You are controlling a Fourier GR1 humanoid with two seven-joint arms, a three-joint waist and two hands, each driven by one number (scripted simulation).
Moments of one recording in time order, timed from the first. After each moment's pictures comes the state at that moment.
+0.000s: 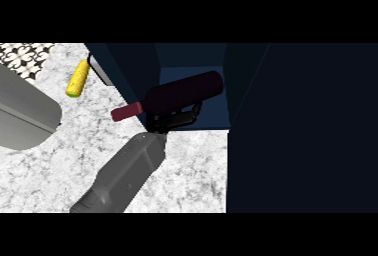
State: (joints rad) left arm -0.78 0.00 -0.46 -0.51 0.96 0.27 -0.71; right arm 0.08 -0.05 -0.07 -2.24 -0.24 0.32 0.31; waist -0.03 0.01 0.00
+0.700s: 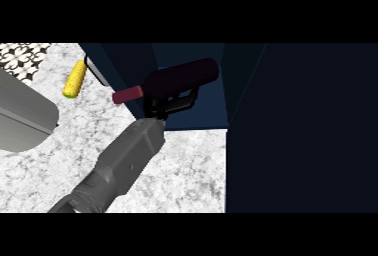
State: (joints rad) left arm -0.94 0.00 -0.45 -0.30 1.03 0.27 -0.69; right arm 0.05 -0.06 -0.08 -2.21 -0.25 0.32 0.29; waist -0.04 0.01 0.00
